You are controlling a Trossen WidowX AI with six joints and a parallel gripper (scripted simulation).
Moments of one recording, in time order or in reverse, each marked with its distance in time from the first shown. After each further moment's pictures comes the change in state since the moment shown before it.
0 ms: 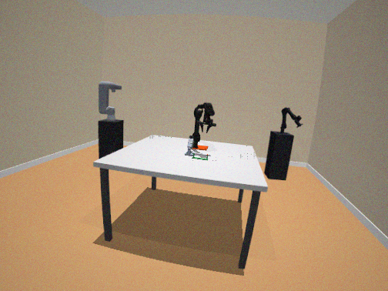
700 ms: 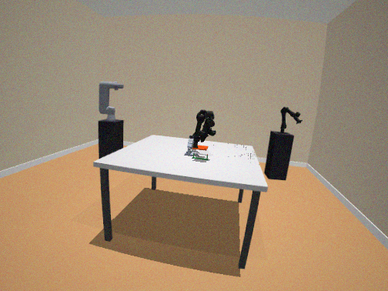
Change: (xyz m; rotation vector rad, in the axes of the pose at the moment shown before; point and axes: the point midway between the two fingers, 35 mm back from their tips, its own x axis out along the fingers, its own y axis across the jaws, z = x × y) arm 0.081 -0.029 0.106 -1.032 0.176 -0.044
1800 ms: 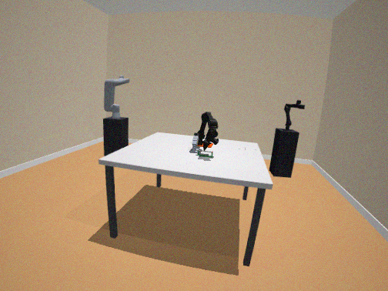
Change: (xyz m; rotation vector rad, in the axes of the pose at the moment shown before) arm 0.094 -0.010 0.013 -0.158 0.075 0.076
